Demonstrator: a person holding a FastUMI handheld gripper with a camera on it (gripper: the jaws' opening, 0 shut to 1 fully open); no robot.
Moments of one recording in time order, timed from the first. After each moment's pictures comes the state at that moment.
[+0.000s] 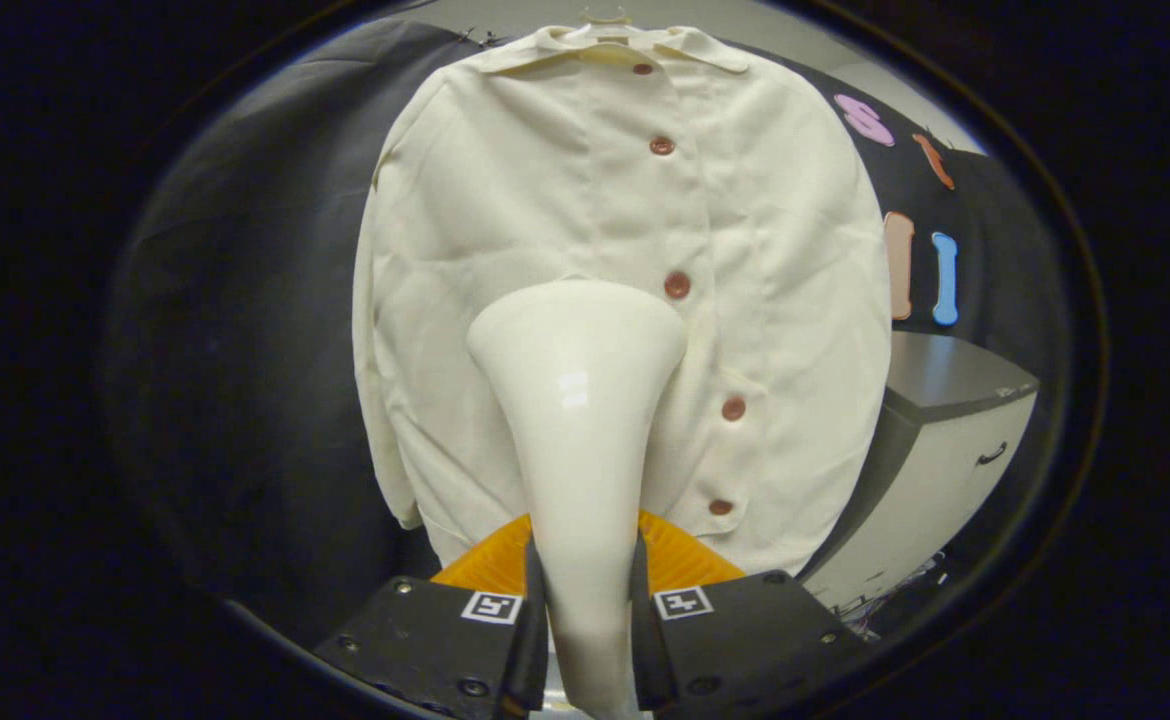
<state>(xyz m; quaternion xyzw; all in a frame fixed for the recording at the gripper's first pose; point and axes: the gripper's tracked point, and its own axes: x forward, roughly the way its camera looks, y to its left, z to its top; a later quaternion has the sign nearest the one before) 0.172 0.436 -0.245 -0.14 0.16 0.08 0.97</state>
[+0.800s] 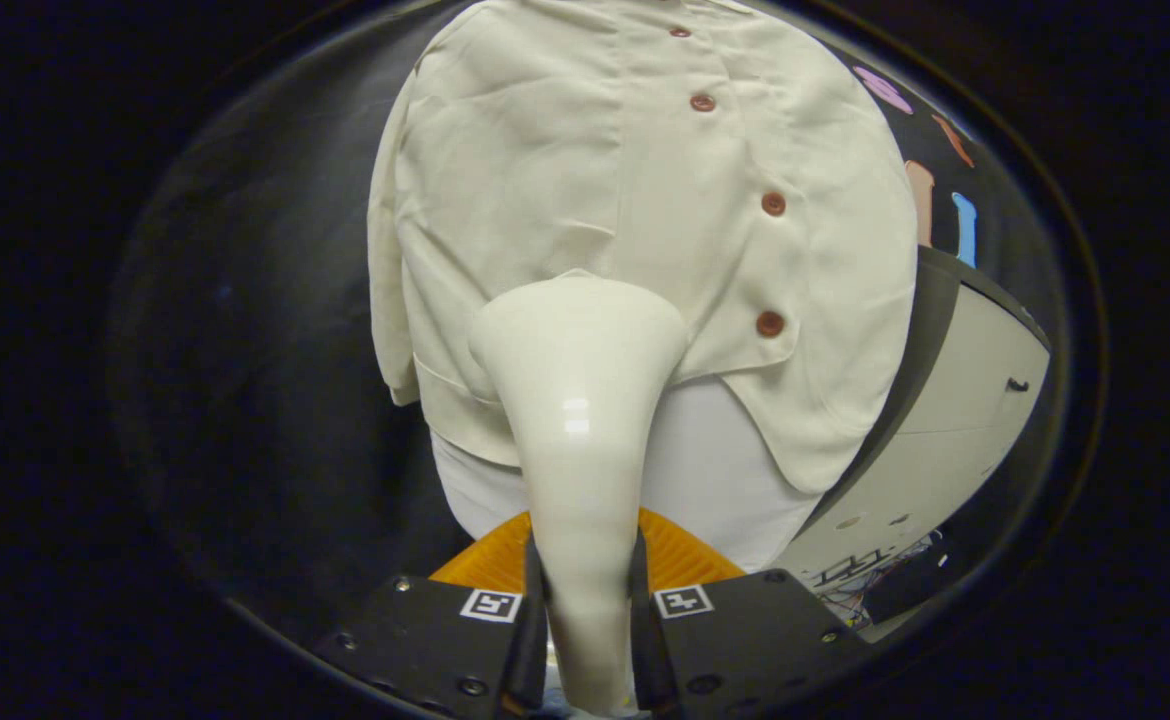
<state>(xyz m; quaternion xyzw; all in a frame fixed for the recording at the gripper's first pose) 0.151 0.400 -0.346 -0.16 0.27 0.07 0.95</state>
